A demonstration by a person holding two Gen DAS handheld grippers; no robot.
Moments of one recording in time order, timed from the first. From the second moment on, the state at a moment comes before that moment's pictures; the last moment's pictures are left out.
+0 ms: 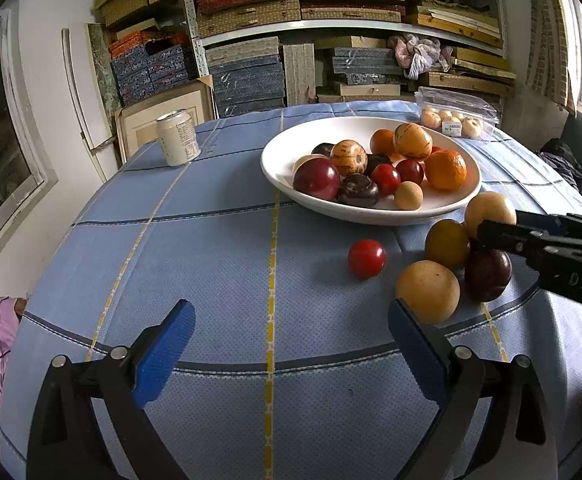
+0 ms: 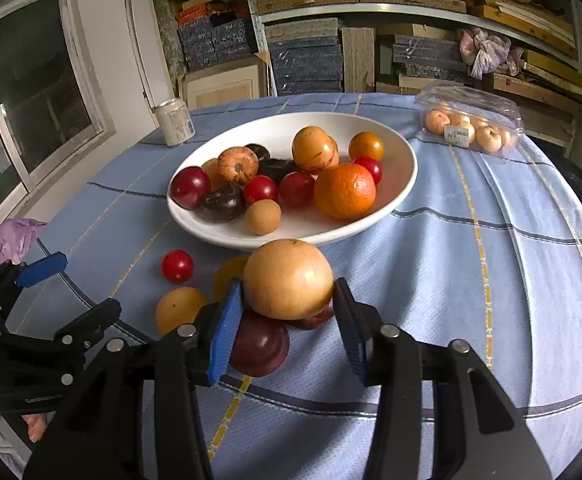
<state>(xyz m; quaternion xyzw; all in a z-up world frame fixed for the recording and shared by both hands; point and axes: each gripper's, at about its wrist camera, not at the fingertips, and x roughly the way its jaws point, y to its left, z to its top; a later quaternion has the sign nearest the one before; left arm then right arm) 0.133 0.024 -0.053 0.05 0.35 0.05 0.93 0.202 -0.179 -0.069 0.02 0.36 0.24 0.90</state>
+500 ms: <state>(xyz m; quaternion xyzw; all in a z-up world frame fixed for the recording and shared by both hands) 0.134 0.020 -0.061 0.06 0.36 0.05 0.93 0.196 -0.198 -0.057 0.04 0.35 0.24 0.90</state>
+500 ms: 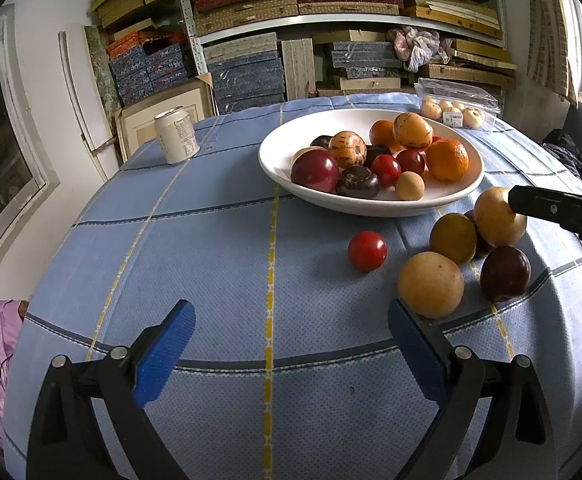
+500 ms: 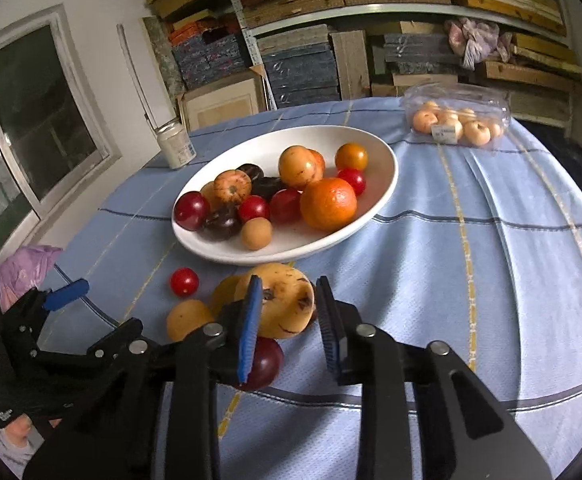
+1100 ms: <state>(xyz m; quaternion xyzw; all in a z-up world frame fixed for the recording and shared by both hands) 0.133 0.015 -0.059 0.06 0.36 0.04 0.93 0.195 -0.184 -0.073 0.03 0.38 0.24 0.89</state>
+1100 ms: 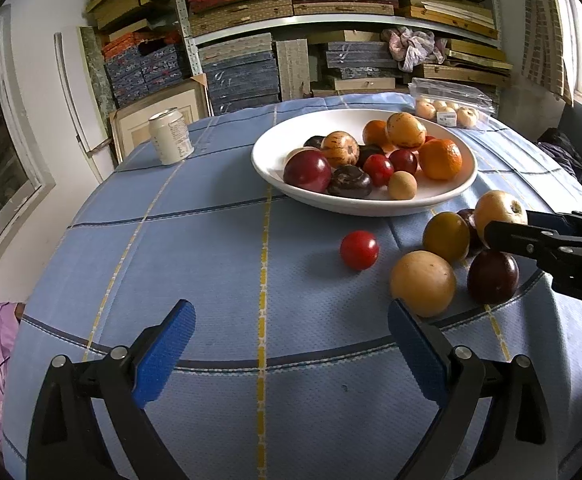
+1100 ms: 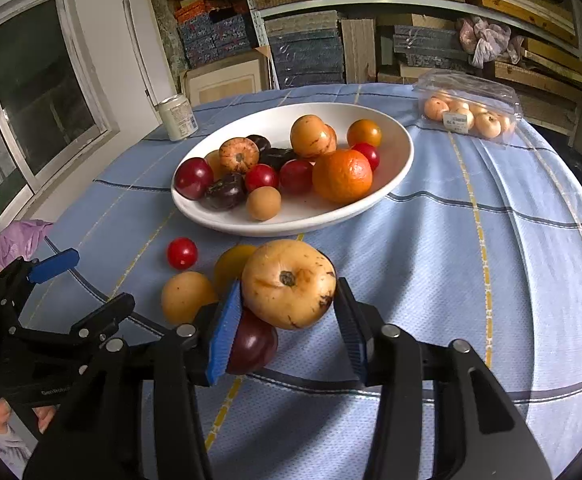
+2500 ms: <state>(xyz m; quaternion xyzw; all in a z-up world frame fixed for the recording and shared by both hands) 0.165 -0.045 -0.076 0.08 0.41 -0.06 0.91 0.192 -0.226 -0.049 0.09 0.35 0.23 0.90</state>
